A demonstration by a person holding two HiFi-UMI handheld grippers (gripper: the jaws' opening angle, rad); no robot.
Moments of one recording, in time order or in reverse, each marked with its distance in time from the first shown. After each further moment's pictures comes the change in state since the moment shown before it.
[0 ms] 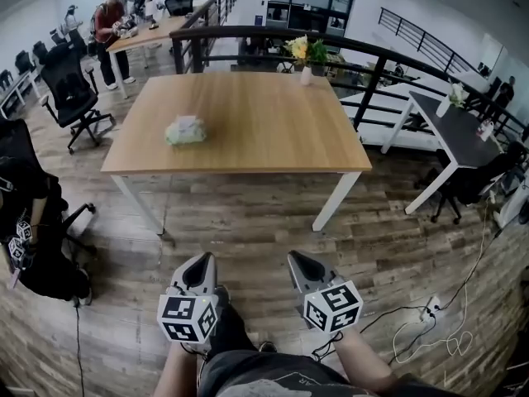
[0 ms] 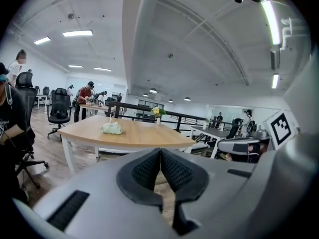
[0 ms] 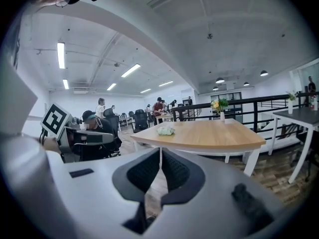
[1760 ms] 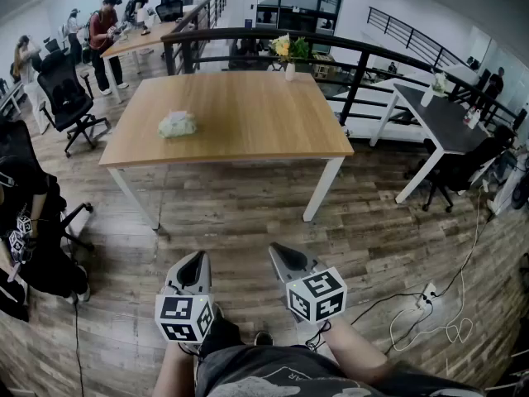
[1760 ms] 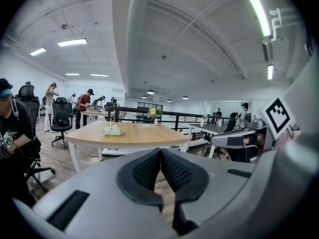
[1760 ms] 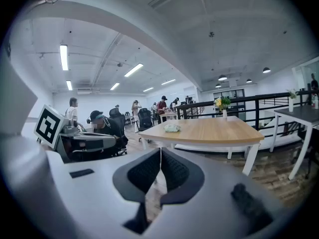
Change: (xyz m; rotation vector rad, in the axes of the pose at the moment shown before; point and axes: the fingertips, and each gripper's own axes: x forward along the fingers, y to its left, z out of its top) left arm -0.077 -0.053 -0.019 0.078 -0.011 0.030; right arm -0.062 0.050 -0.011 0.006 0.027 0.048
